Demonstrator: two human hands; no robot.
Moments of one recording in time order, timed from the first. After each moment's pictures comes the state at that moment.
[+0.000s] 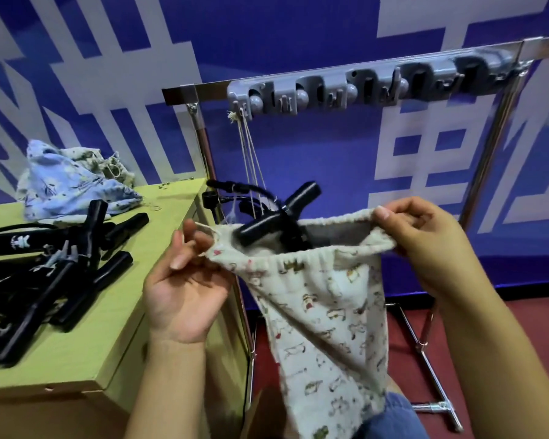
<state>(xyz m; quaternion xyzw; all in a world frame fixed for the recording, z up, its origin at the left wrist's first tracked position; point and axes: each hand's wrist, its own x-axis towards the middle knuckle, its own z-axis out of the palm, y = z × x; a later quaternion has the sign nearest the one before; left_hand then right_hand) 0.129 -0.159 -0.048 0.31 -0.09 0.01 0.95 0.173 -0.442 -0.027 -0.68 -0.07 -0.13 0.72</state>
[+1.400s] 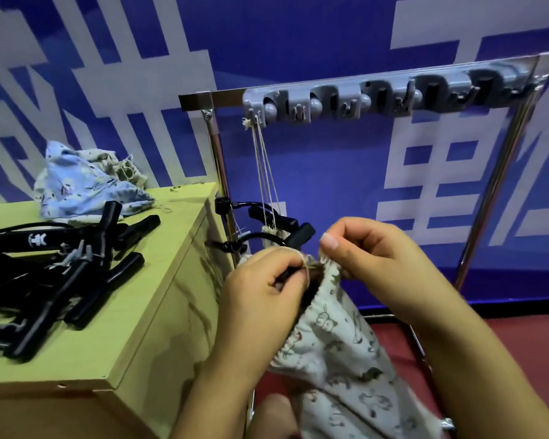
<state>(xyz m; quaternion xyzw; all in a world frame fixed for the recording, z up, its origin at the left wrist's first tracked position) 0.103 -0.238 -0.028 0.84 -0.11 0.33 0.41 0.133 -0.391 0.003 -0.71 -0.28 0.00 0.65</state>
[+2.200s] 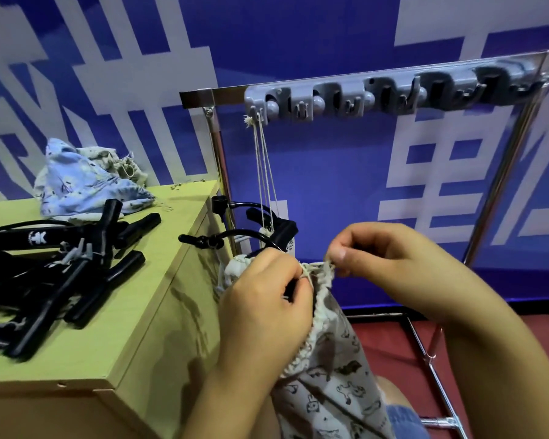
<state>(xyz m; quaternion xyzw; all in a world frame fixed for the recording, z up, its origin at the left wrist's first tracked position) 0.093 -0.242 -0.028 0.88 -0.07 0.38 0.27 0.131 -0.404 0.017 -0.80 -0.25 0.04 0.55</state>
